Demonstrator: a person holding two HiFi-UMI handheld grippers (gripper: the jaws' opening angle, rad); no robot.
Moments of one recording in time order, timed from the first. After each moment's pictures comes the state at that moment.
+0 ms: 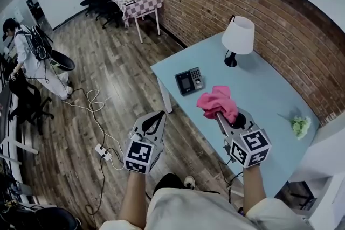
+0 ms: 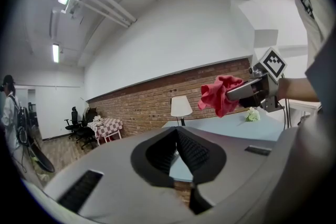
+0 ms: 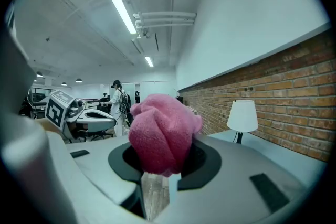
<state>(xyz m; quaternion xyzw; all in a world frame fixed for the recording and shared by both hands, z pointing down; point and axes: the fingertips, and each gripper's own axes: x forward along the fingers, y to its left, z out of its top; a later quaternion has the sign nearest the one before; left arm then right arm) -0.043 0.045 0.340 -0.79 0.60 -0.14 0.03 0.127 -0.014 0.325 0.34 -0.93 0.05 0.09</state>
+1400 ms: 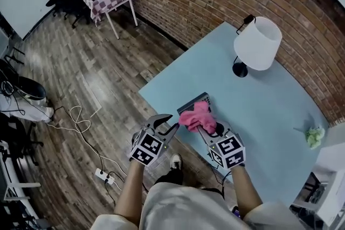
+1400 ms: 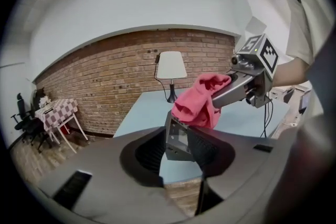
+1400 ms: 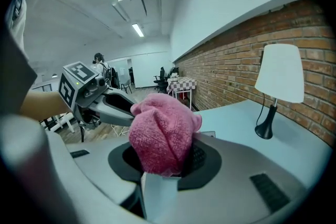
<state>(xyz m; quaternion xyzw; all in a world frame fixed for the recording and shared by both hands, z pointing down) -0.135 -0.231 0.513 -0.89 0.37 -0.27 -0.06 -0.046 -0.236 0.504 0.34 -0.90 0.13 0.23</state>
